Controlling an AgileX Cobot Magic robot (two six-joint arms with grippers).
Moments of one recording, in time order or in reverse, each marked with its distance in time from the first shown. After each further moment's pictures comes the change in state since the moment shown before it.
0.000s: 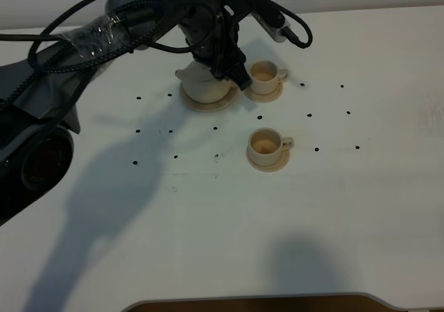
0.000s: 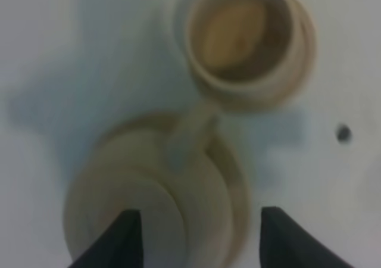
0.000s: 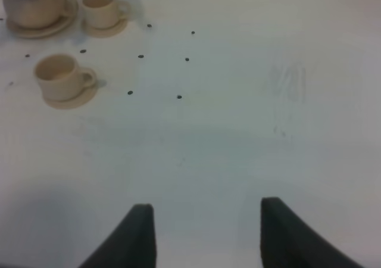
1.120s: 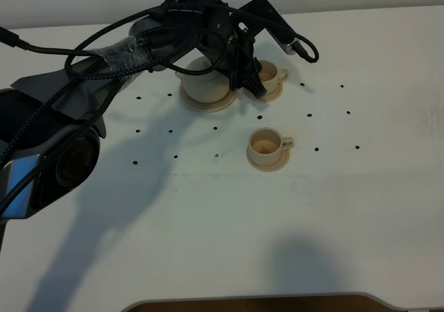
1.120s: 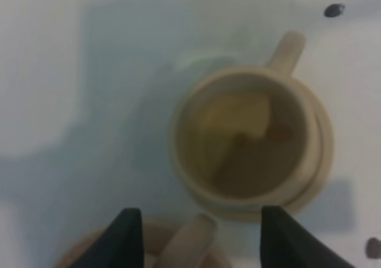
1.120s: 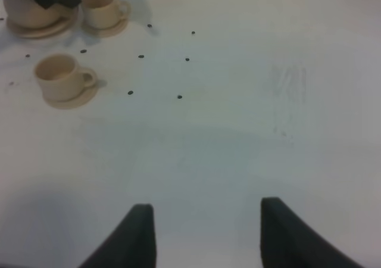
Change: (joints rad) left arm 0.006 0.115 -0.002 -0.097 -0.223 0.084; right arm 0.000 0.000 0.000 0.000 0.000 0.000
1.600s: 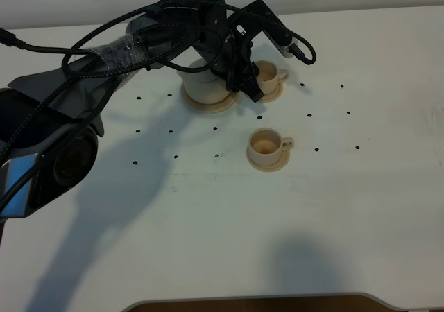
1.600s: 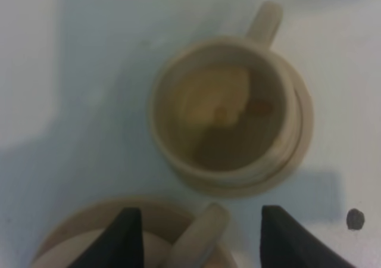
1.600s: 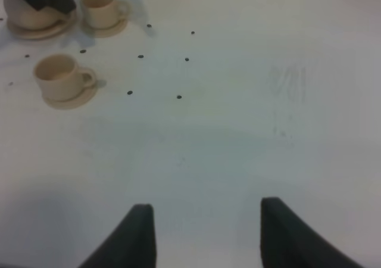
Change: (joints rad) left arm 0.012 0.000 -0.006 -0.026 0.067 0.027; right arm 0.000 0.000 0.000 0.000 0.000 0.000
